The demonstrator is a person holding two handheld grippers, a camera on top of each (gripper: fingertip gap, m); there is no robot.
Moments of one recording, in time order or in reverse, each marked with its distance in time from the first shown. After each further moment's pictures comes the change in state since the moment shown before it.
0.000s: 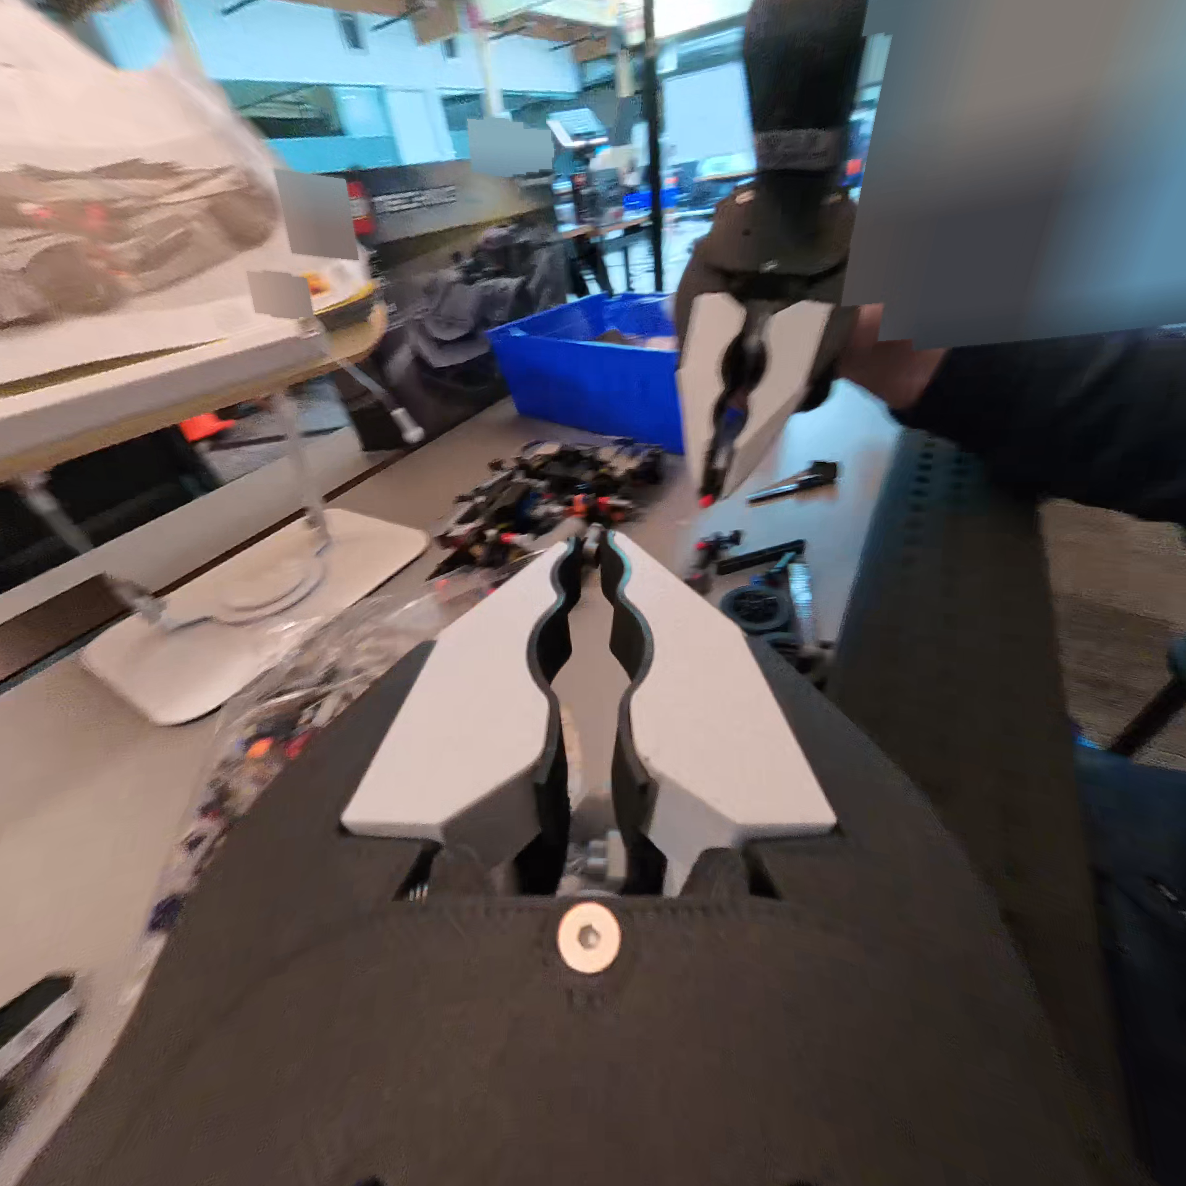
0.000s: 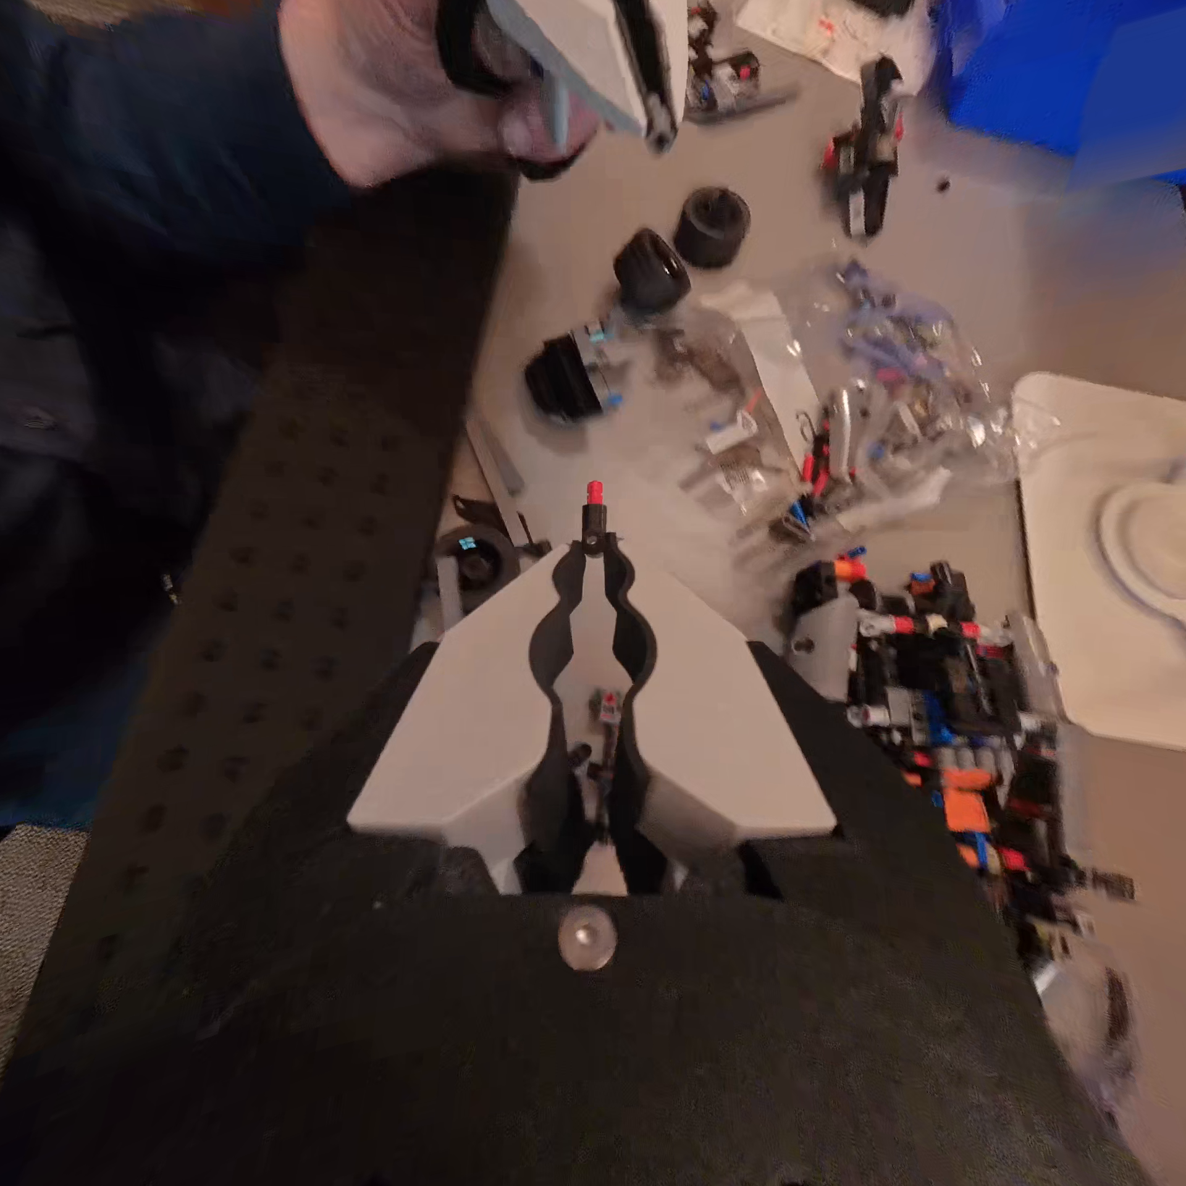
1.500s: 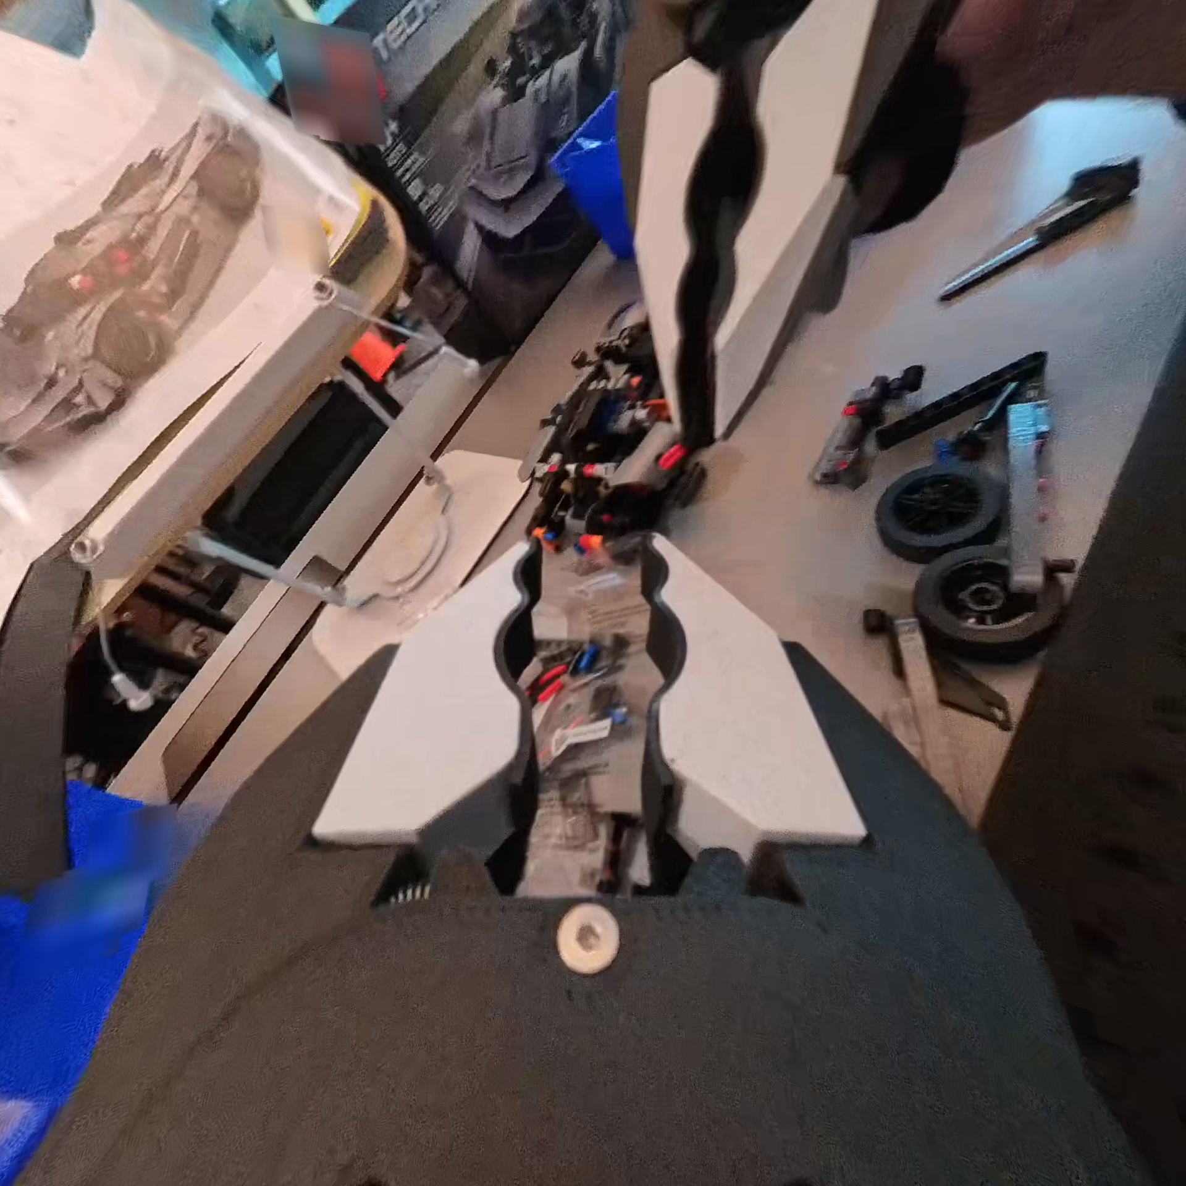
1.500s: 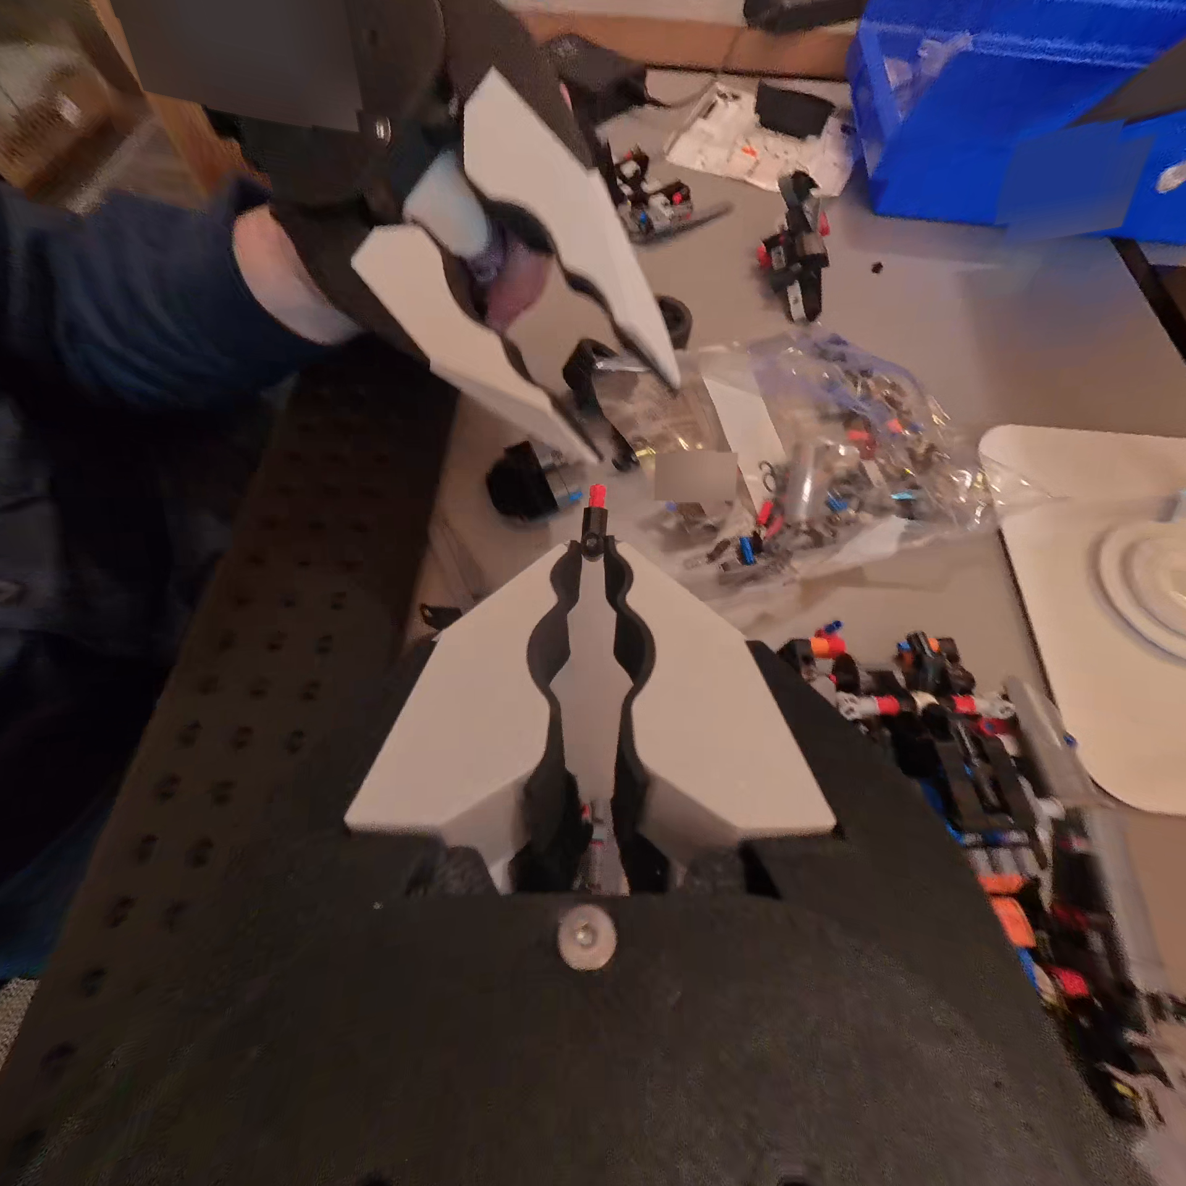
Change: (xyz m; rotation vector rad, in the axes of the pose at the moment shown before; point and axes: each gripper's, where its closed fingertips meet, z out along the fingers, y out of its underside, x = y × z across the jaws) left arm -0.010 0.027 0.047 -0.305 -0.218 0.385; right arm 0.022 -0.031 0.019 0.176 -0.012 0.096
